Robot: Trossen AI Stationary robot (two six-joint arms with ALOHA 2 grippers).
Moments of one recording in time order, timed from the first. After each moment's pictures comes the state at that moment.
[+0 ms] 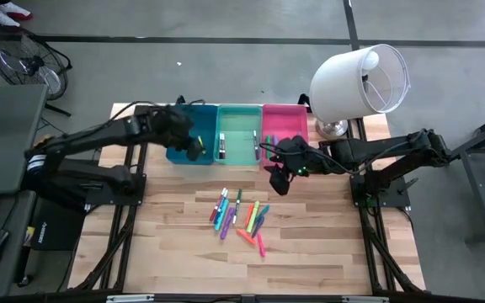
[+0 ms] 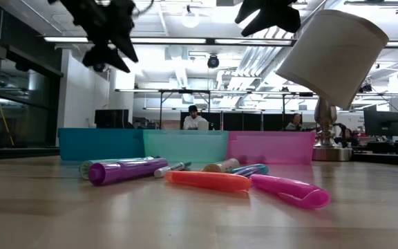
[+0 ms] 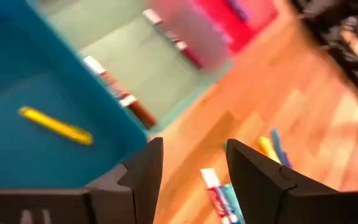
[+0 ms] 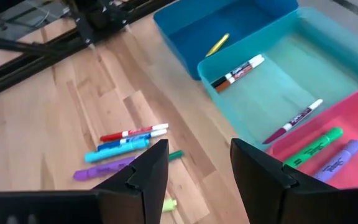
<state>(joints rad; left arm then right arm) 0.36 1.05 0.97 -0.68 0.06 -0.54 0.11 1.38 1.26 -0.61 0.33 0.58</state>
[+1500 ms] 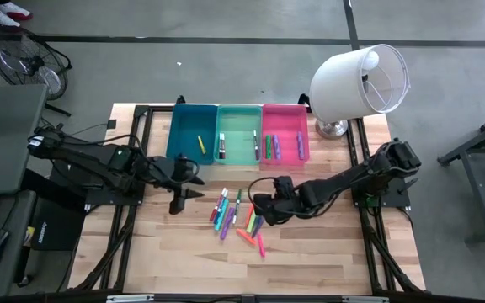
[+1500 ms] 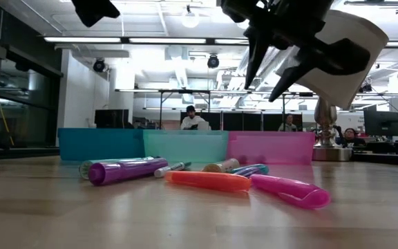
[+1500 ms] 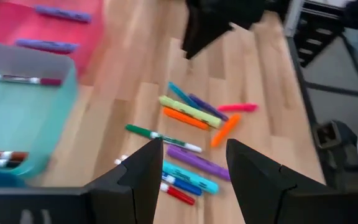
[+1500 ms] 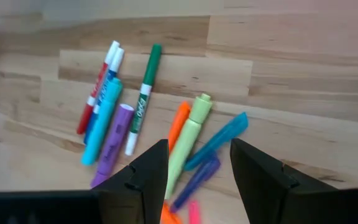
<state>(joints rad) -0.27 1.00 0.97 -0.59 -0.14 -0.34 0.34 1.72 1.26 -0.71 0.38 1.79</state>
